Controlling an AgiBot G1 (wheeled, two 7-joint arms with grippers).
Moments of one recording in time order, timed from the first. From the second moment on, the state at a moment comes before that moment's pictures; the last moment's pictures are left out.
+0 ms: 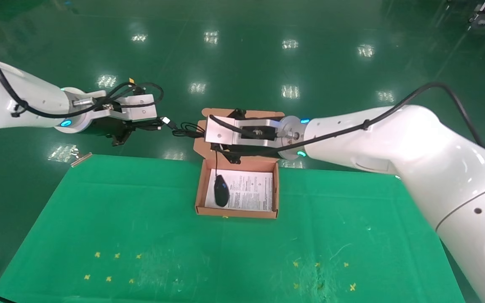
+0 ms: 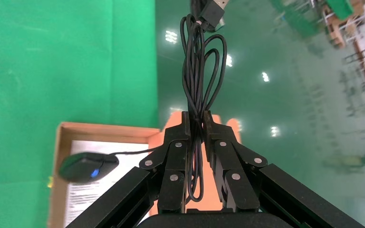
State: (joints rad) left arm -1.81 1.12 1.03 -0.89 2.29 1.02 -0.60; right arm 1.68 -1.37 -0.93 0.56 -1.44 -0.74 -0.29
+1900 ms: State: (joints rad) left arm -1.61 1.35 1.08 -0.67 2.08 0.66 -0.30; right arm 1.72 -1.05 -1.16 0.72 -1.38 -0.67 -0.04
